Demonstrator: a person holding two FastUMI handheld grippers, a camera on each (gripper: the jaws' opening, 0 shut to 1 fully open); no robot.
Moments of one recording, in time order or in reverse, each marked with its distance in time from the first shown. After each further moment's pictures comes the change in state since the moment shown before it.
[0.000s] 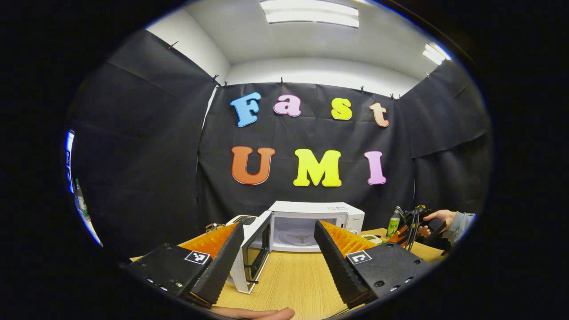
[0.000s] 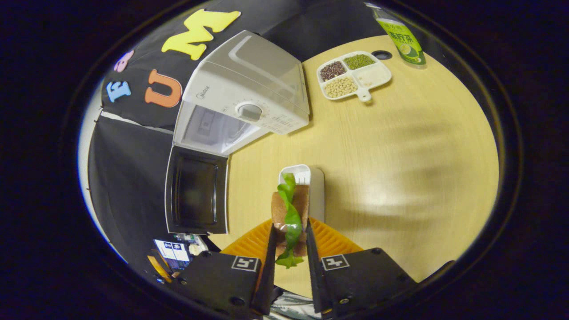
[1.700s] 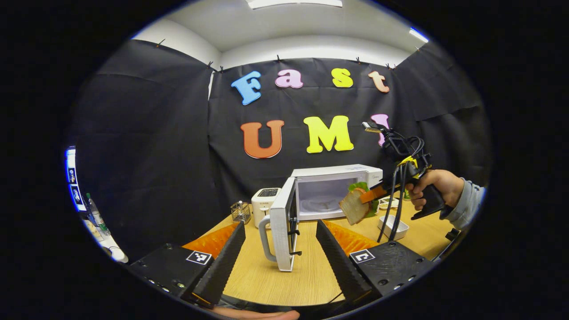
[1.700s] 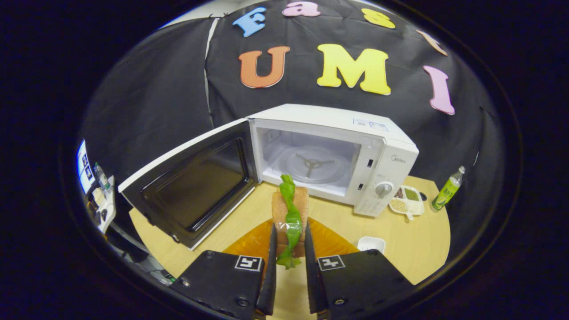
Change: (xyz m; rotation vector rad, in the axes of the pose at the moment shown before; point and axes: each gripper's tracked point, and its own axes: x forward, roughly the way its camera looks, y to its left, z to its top) left arm -0.031 0.060 -0.059 0.155 0.172 0.025; right arm 0.084 0.227 -0.025 -0.764 -0.599 -0.345
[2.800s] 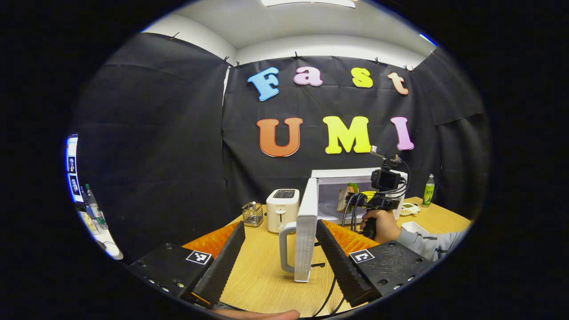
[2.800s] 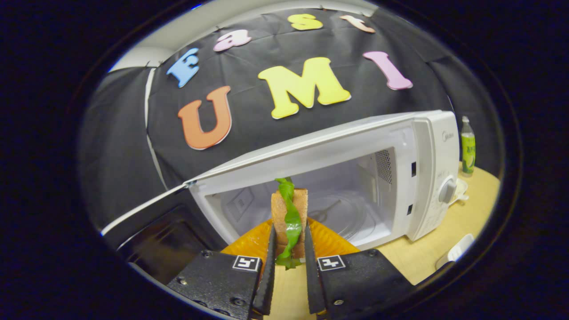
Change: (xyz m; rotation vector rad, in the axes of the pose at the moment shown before) left arm 0.040 0.052 -0.002 -0.076 -0.003 0.093; right arm 0.189 -0.007 0.079 0.512 -0.387 -0.139
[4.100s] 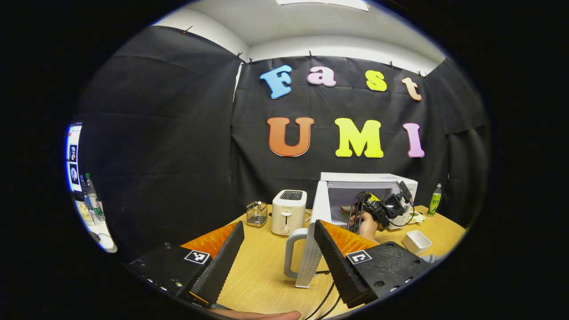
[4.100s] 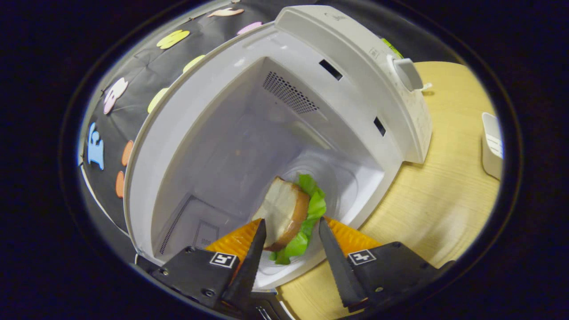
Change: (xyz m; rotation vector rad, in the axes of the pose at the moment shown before) left arm 0.013 0.014 0.002 -0.030 0.021 0.053; right arm 0.054 -0.055 -0.038 0.569 0.068 -0.283
